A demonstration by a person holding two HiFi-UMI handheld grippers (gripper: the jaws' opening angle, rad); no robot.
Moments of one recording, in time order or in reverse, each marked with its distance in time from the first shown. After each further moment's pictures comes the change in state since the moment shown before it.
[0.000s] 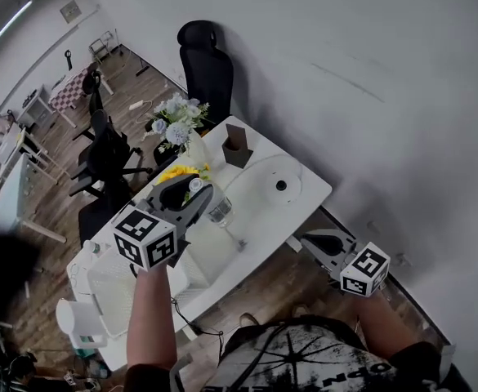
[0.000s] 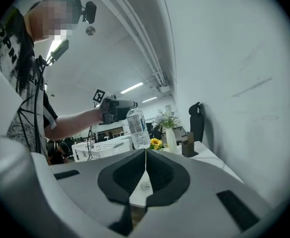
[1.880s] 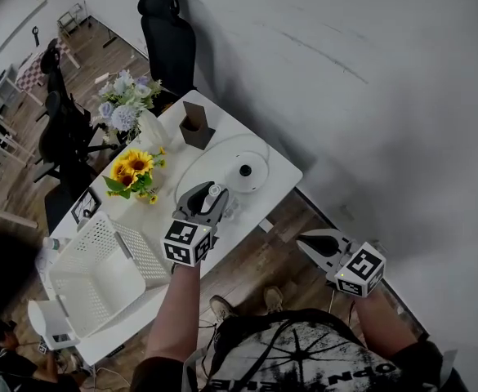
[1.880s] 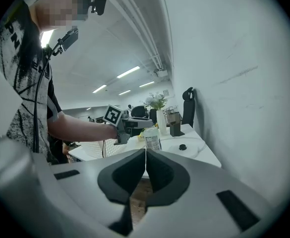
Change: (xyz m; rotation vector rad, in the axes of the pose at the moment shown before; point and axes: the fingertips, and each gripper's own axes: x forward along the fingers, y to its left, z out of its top) left arm 0.158 -0.041 -0.144 -0.135 -0.015 0.069; right arm -0.056 -0.054 -0.051 0.001 0.198 -0.031
